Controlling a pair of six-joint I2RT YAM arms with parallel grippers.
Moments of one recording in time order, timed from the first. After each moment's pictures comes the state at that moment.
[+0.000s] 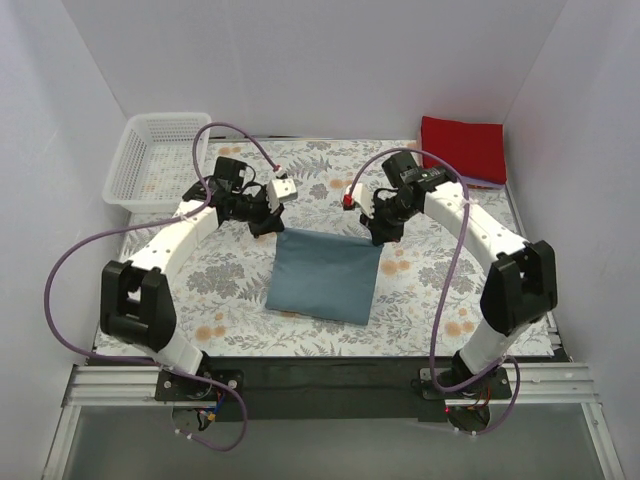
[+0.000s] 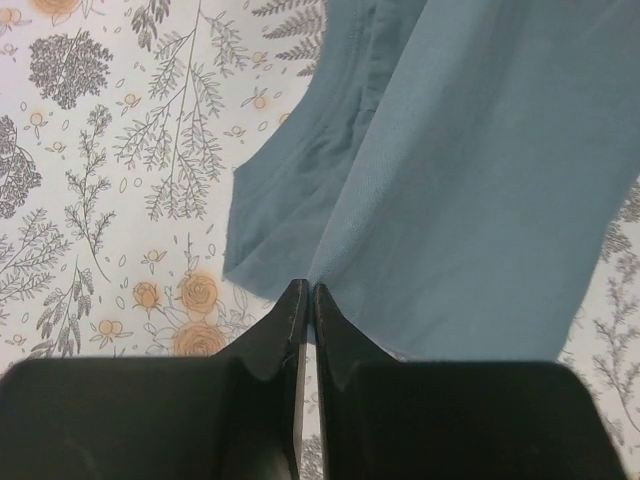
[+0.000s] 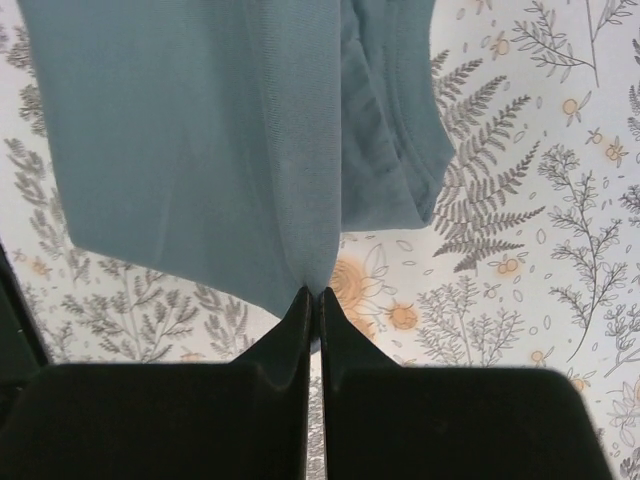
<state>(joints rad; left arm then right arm) -0.29 1.53 1.24 -0.64 0.68 0.76 0.48 1.64 1.44 -1.02 -0.48 -0.85</state>
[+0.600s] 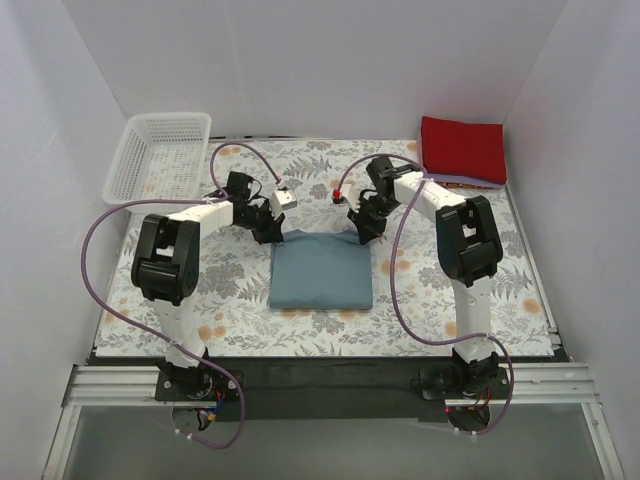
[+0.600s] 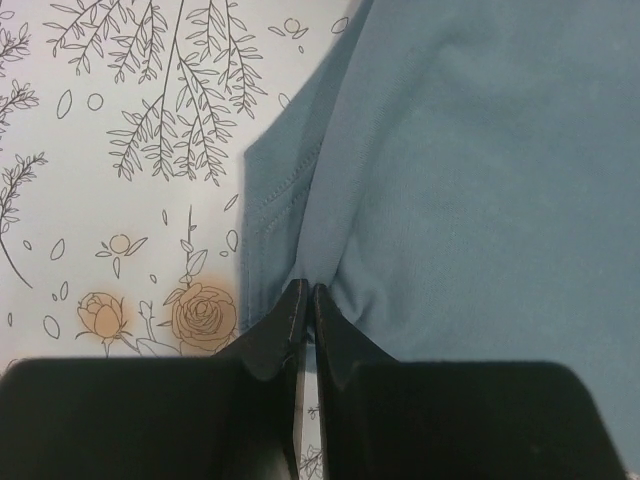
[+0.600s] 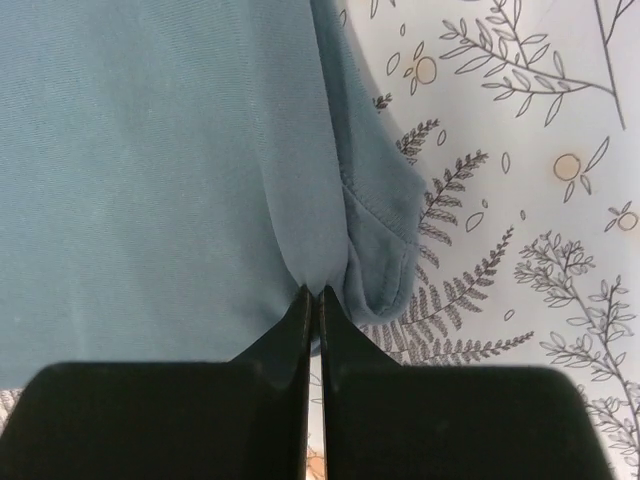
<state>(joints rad) -0.22 1.93 1.24 -0.42 0.69 0.75 0.42 2.15 1.67 -0.89 -0.54 -0.83</state>
